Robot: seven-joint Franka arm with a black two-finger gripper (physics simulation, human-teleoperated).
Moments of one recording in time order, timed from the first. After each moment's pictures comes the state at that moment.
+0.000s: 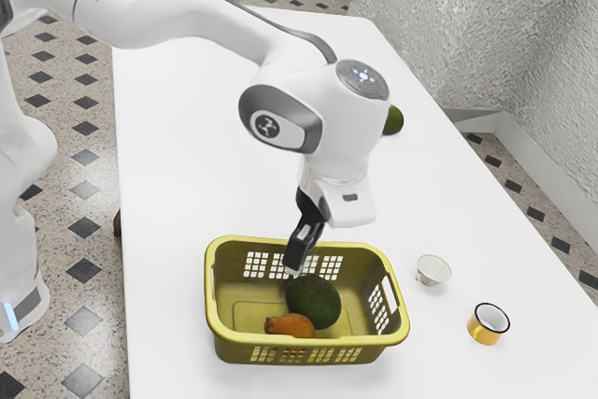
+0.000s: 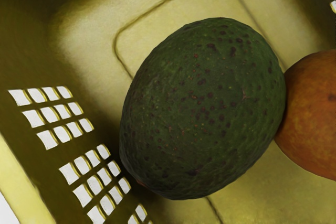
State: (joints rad) arm -0.54 -0.13 0.01 -2.00 0.09 1.87 0.13
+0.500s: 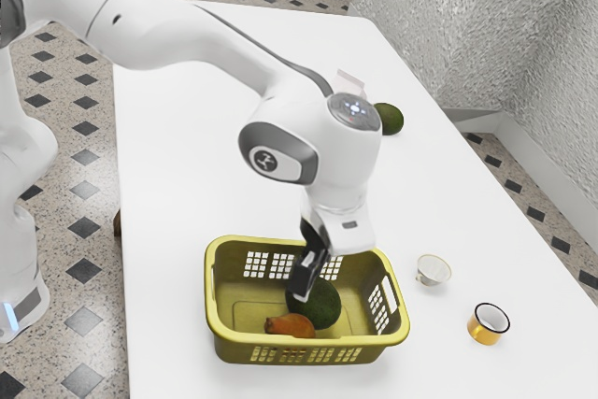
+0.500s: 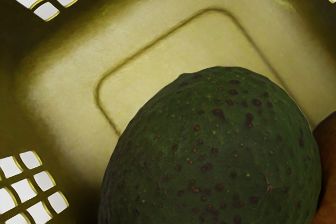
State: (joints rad) arm -0.54 -0.08 0.01 -2.06 0.09 2.04 0.15
